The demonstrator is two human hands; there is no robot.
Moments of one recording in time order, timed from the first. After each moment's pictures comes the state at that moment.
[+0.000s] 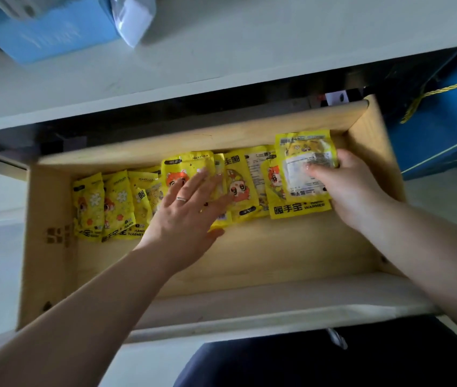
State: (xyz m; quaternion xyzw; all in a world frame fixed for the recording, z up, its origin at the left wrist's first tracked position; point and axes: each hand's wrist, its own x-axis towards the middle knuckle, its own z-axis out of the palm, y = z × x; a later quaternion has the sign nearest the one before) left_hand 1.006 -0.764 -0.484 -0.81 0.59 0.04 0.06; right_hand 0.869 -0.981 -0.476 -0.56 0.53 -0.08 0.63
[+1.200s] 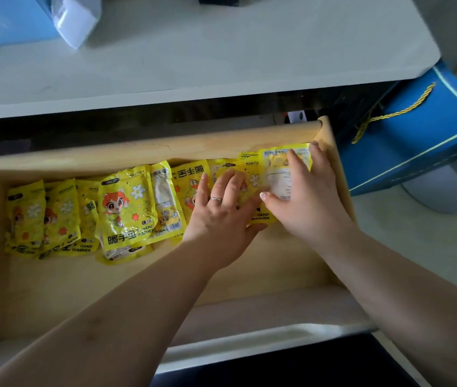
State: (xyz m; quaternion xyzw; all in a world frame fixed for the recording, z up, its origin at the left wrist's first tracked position) left_hand 0.945 -0.859 -0.506 -0.82 0.56 0.04 -0.01; right_hand 0.857 -0.973 -0.439 -0.87 0.42 0.05 0.25
